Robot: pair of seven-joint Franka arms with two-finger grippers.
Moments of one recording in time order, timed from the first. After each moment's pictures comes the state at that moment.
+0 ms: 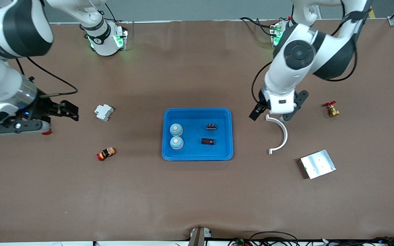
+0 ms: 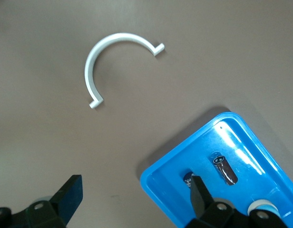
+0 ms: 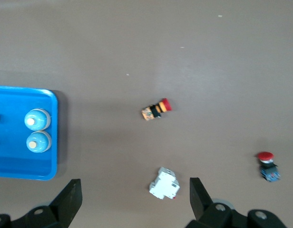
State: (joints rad) left arm -0.18 0.21 -0.37 -1.81 0.06 1.97 -1.45; right arm 0.15 0.19 0.03 -1.53 0.02 1.72 0.08
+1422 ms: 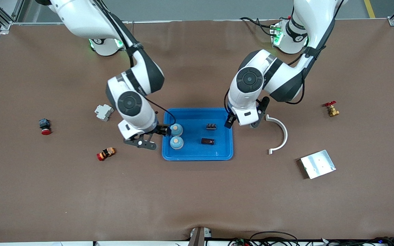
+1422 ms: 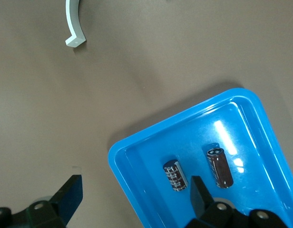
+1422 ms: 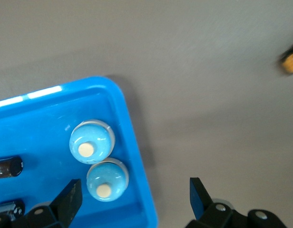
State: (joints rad) left arm -0.30 0.43 -0.37 -1.69 0.10 2.00 -1.79; right arm 0.53 0.57 0.03 -1.59 0.02 2.10 0.80
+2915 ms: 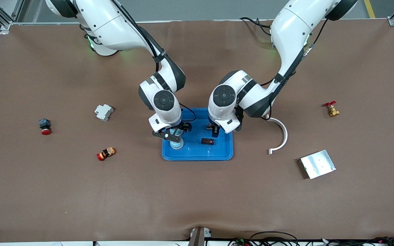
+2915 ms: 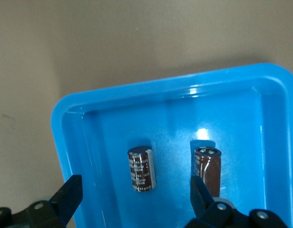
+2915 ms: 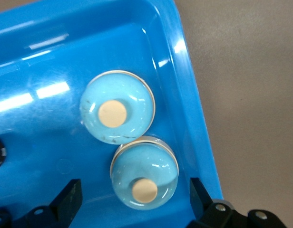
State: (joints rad) left arm -0.40 0.69 -0.37 -1.58 0.19 2.17 -2.23; right arm 0.64 0.69 0.03 -1.66 0.03 2.31 0.92
